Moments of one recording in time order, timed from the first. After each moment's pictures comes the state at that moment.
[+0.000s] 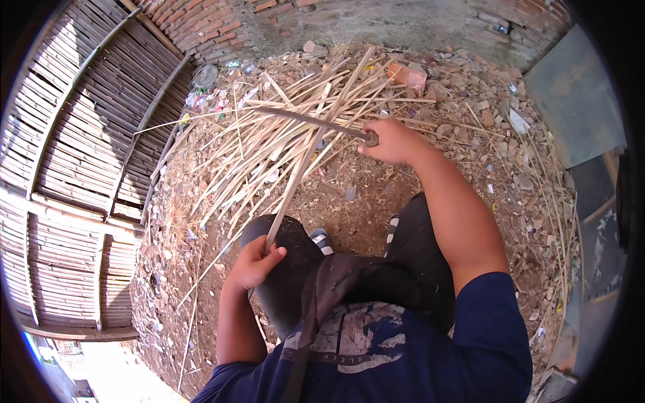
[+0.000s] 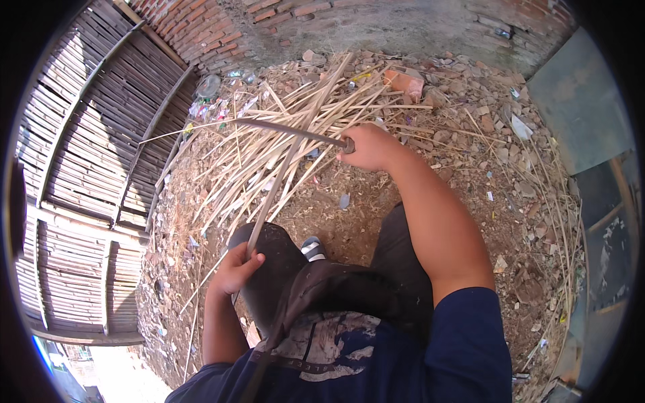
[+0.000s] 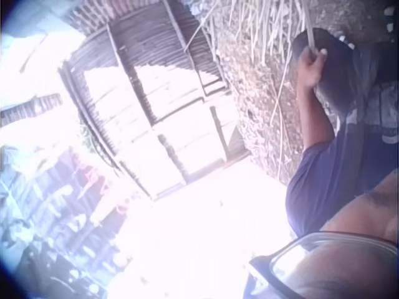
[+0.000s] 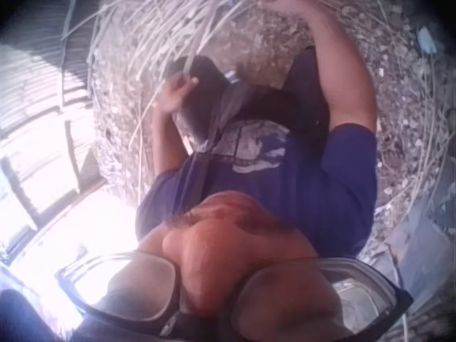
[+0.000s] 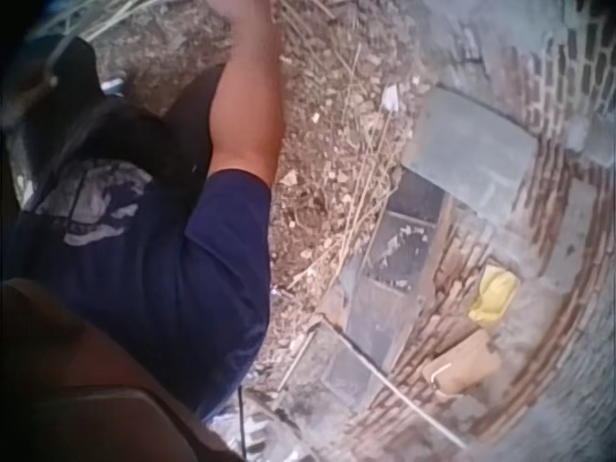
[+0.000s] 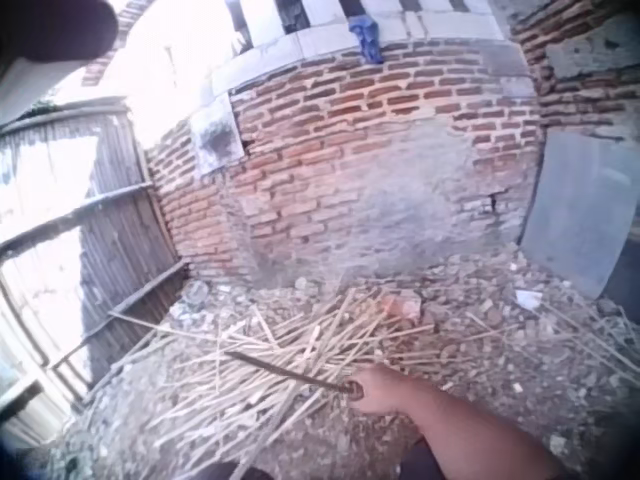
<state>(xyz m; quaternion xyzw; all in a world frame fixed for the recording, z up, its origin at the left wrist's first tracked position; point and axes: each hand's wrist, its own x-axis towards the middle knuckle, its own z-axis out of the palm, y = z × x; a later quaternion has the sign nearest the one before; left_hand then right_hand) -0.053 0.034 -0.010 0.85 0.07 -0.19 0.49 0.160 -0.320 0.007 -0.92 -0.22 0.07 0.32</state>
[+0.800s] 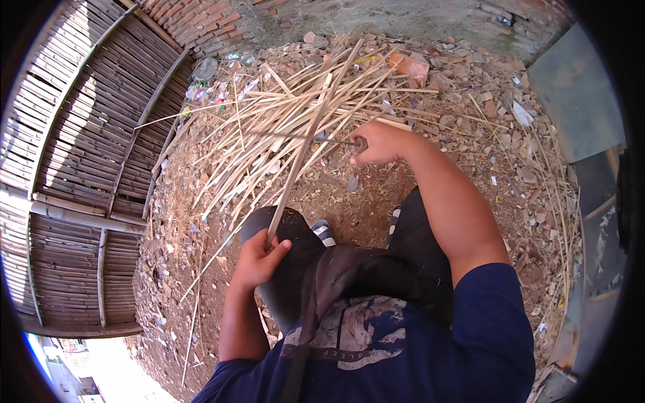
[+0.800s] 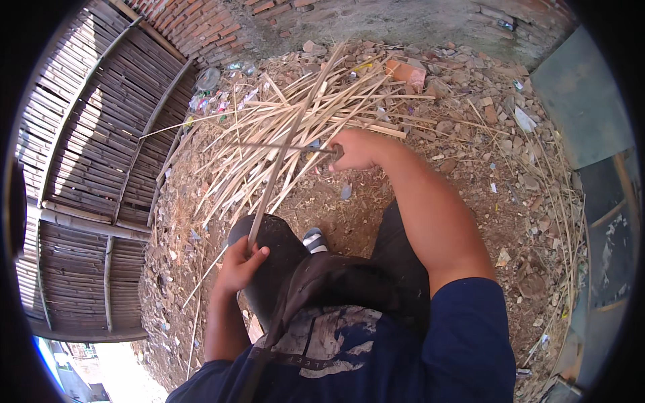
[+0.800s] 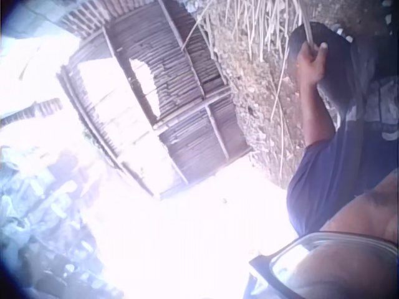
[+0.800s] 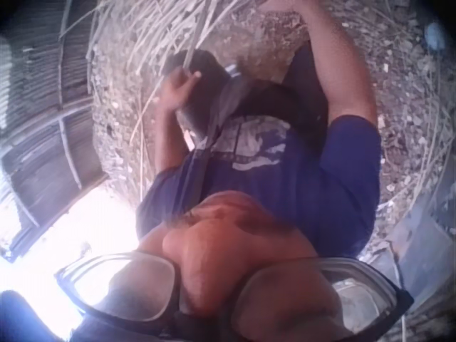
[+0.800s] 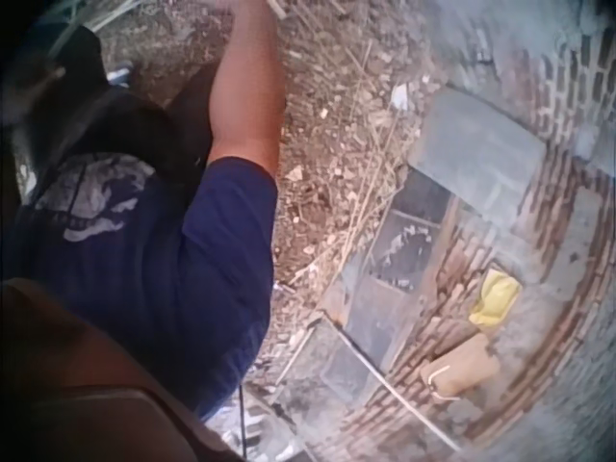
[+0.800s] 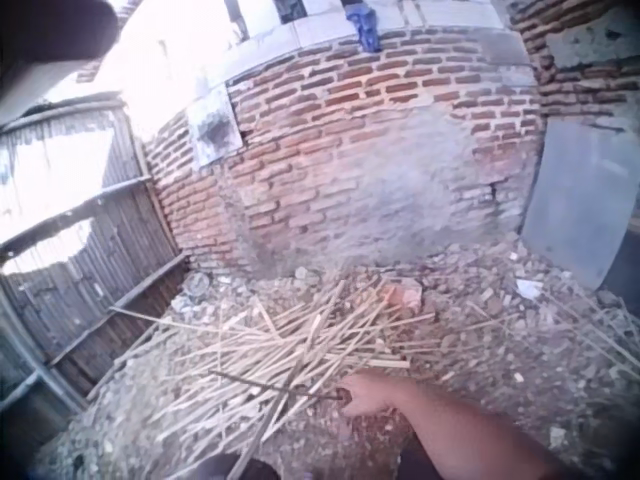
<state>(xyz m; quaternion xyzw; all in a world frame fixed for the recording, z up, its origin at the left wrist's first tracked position) -0.062 0.019 -0.012 0.89 0.05 -0.08 0.44 0.171 -0.304 -0.015 -0.90 -0.31 0.14 0.29</state>
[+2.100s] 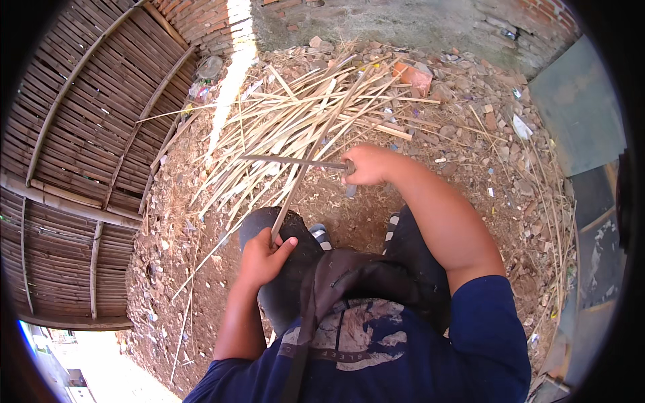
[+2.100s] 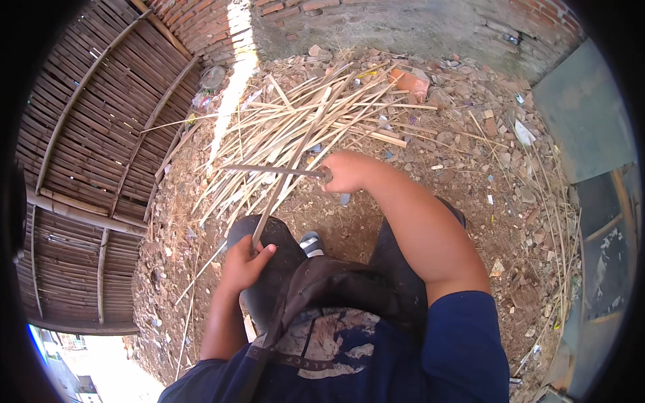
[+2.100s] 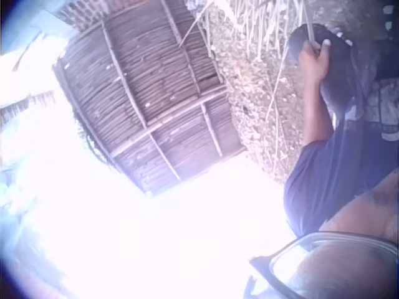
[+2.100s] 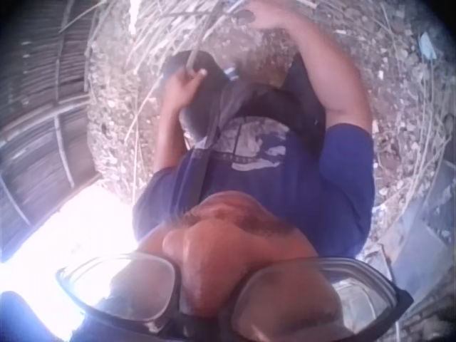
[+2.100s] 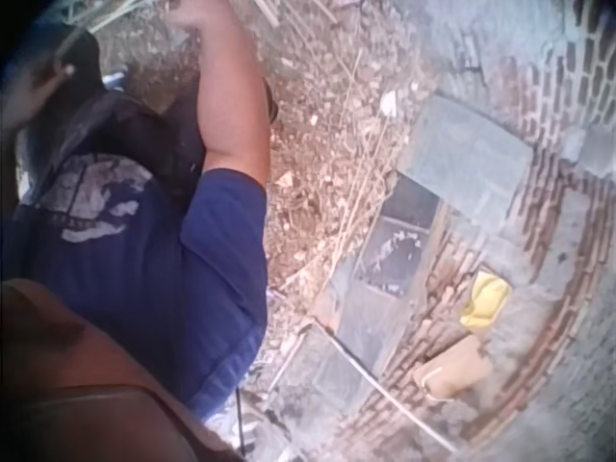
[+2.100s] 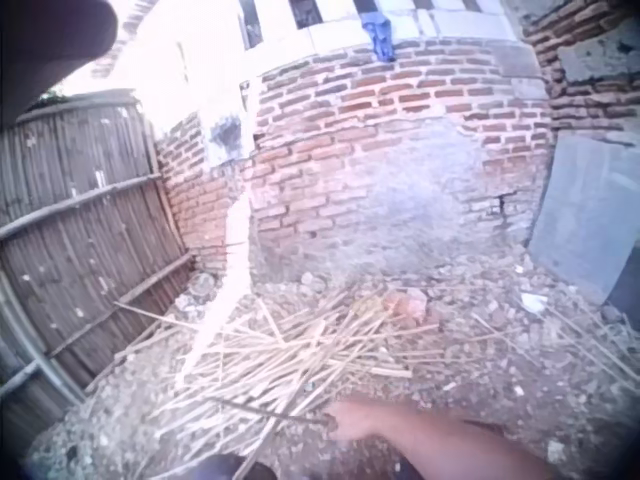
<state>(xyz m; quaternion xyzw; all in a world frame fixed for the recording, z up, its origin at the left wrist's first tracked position) -0.060 -0.004 -0.001 0.94 0.10 -0.06 0.31 0.151 -0.270 -0.019 -0.89 -0.32 0.22 0.23</state>
